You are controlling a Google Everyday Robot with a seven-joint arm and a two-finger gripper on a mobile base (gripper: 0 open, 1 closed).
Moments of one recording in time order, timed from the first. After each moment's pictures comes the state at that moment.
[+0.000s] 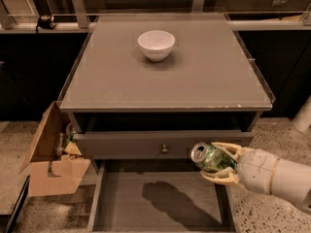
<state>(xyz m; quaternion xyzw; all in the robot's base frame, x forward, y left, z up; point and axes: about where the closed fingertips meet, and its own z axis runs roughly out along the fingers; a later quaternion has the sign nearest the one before) 0.429 -0.154 0.736 -0.52 0.65 0.12 0.54</state>
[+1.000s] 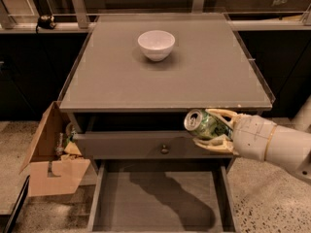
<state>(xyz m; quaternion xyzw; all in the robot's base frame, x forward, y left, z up) 0.477 -0.132 0.814 -0.54 0.59 0.08 0.60</state>
